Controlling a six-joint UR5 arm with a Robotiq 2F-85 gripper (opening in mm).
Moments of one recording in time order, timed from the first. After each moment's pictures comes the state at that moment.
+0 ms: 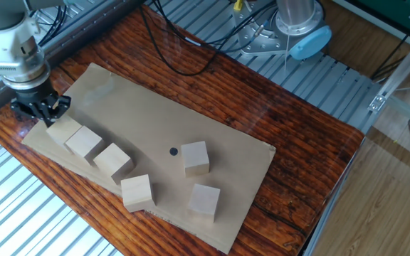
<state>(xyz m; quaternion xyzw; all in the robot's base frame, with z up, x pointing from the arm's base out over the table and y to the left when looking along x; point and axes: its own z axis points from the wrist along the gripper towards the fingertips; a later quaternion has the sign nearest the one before) 0.674 -0.197 0.047 -0.35 0.94 0.00 0.06</state>
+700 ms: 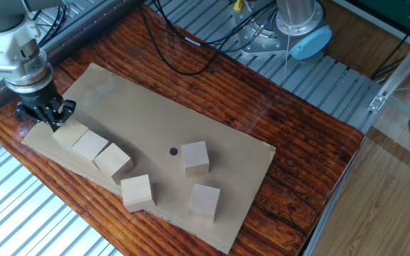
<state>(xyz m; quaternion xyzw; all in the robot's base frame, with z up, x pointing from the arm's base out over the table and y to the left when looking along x) 0.674 -0.178 0.046 -0.31 0.95 0.02 0.06</state>
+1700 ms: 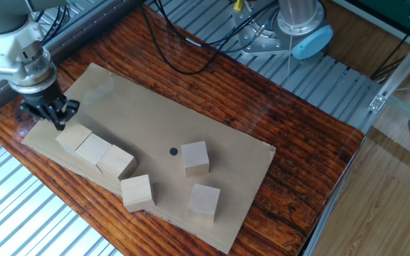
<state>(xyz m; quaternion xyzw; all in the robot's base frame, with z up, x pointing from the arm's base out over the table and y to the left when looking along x) 0.651 -0.179 0.064 -0.29 0.96 0.00 0.03</state>
